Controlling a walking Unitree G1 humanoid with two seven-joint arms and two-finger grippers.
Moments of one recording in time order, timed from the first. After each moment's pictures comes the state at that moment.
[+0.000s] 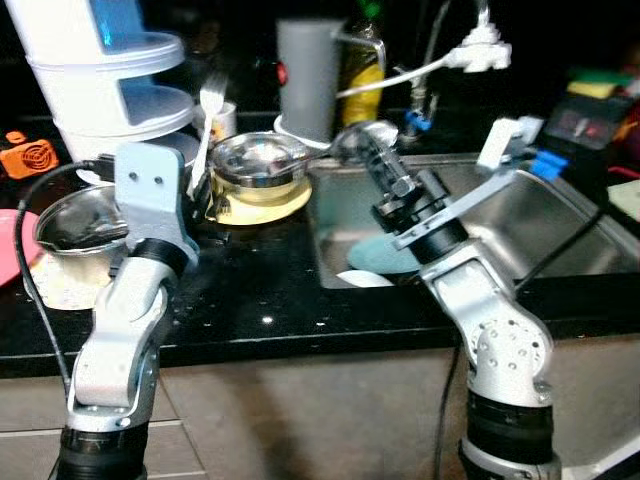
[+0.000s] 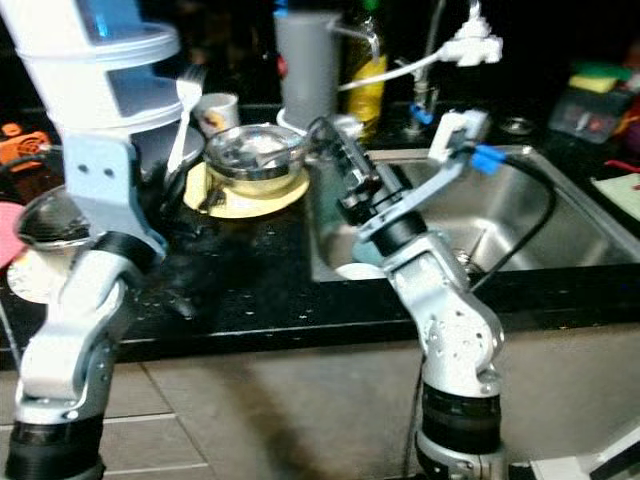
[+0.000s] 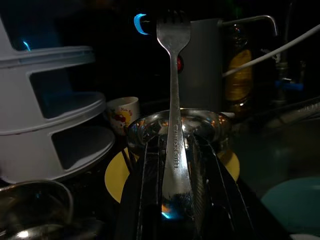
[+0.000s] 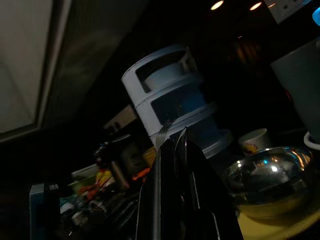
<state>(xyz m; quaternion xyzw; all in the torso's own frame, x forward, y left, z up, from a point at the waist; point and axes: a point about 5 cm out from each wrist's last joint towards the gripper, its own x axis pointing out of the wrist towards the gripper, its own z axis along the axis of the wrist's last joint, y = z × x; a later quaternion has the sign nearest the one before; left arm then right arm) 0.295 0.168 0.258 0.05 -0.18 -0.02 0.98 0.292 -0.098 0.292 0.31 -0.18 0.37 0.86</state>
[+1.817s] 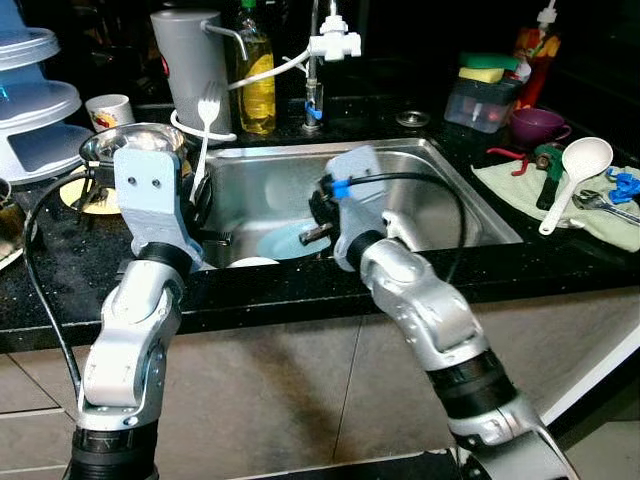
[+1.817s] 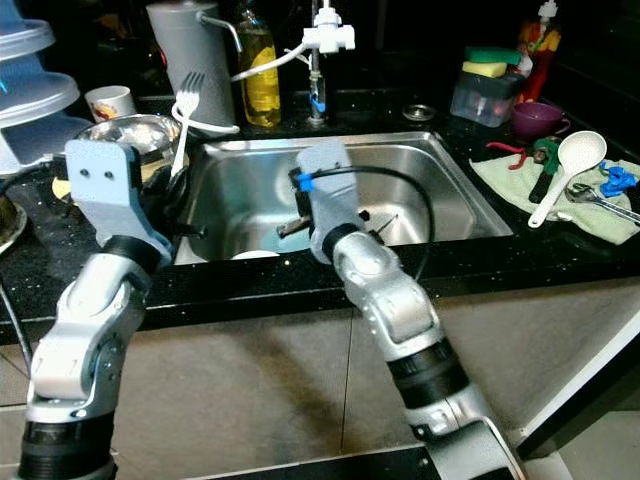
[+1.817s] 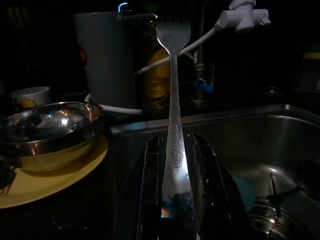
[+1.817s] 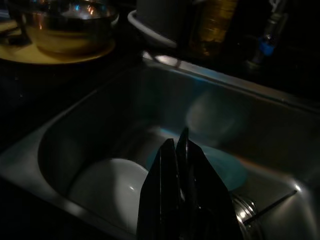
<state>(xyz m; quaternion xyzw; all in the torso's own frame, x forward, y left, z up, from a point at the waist) 0.299 0.166 0.251 0.01 -0.17 -0.01 0.99 0.349 -0.046 0.232 -0.11 -0.01 0.23 0.97</state>
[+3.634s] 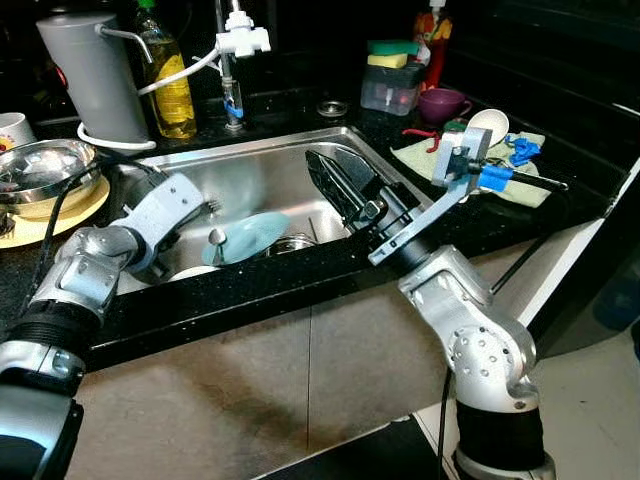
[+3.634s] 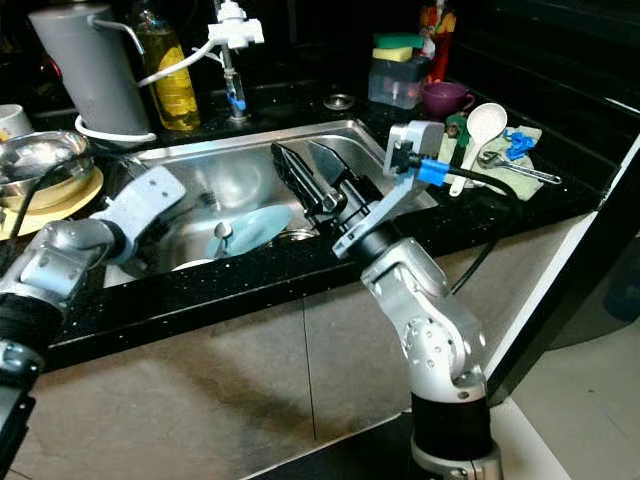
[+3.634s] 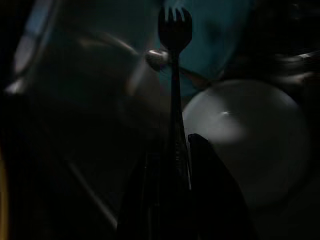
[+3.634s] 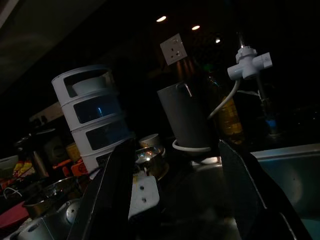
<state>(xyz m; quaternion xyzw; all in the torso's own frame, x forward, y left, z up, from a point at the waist) 0.379 0.242 0.199 0.37 0.18 -0.15 0.90 0.289 -0.083 0.281 0.23 -0.17 0.39 0.88</state>
